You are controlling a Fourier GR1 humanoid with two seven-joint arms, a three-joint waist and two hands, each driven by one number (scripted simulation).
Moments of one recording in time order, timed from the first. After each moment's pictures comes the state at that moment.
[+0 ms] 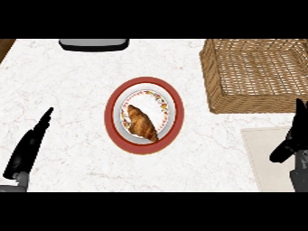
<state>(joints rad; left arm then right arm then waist) -0.01 0.38 -0.08 -1.40 -0.15 0.12 0.24 -0.13 -0.36 0.06 -1.66 1.06 0.34 0.90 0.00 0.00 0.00</state>
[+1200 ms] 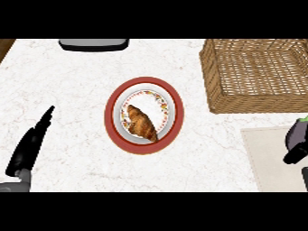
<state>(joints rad) -0.02 0.29 0.03 -1.39 -0.25 0.03 0.24 -0.13 -0.37 -0.11 -1.41 1.14 0.22 0.70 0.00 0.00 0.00</state>
